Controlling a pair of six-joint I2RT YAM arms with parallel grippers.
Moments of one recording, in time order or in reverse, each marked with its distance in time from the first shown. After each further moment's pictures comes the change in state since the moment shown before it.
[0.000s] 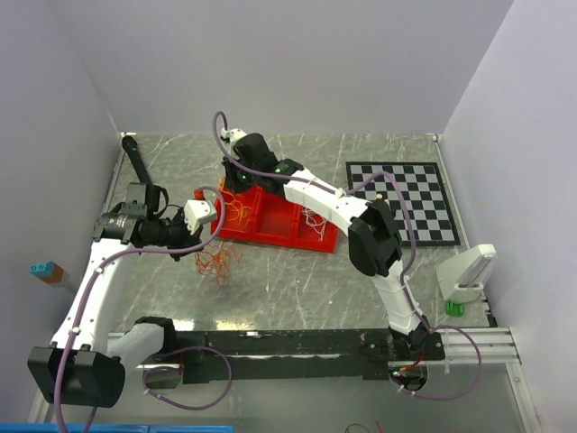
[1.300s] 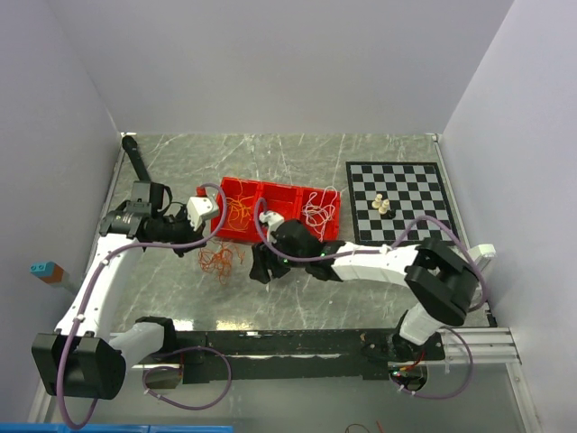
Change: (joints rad) left arm 0.000 0.046 -0.036 0.096 0.002 -0.018; right arm 0.173 -0.620 -1.149 0.441 -0.041 0.221
